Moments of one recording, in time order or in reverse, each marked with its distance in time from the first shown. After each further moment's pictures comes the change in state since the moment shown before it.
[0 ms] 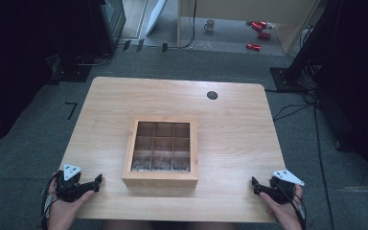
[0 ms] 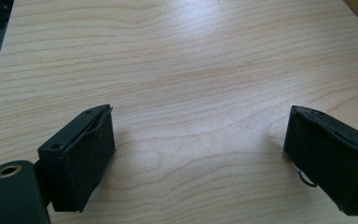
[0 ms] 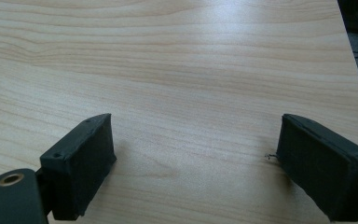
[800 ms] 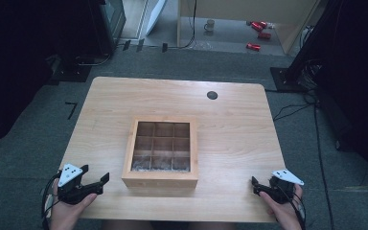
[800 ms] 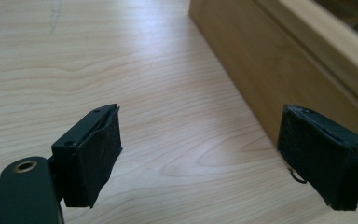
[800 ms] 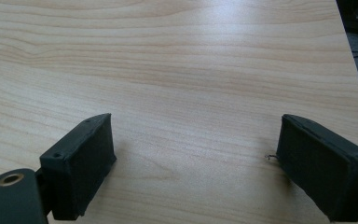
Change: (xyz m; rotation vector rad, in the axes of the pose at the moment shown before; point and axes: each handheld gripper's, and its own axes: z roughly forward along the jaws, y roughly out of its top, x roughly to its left) left arm -0.027 0.020 -0.038 -0.163 -0.204 -0.009; right arm 0.001 0.001 0.000 0.003 -0.006 0.005
